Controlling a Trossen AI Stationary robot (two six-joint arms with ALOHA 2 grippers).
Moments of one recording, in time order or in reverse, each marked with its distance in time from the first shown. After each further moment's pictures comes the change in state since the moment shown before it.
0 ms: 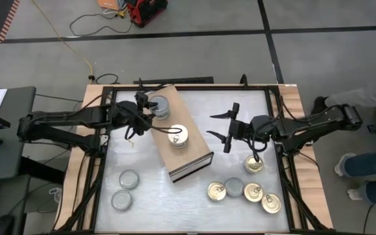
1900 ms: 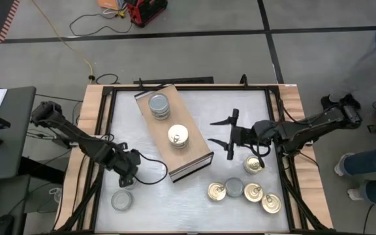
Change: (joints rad) left arm -0.667 0.196 -0.085 -0.549 0.352 -1.778; right arm 0.061 -0.011 -0.035 0.037 -0.026 -0.013
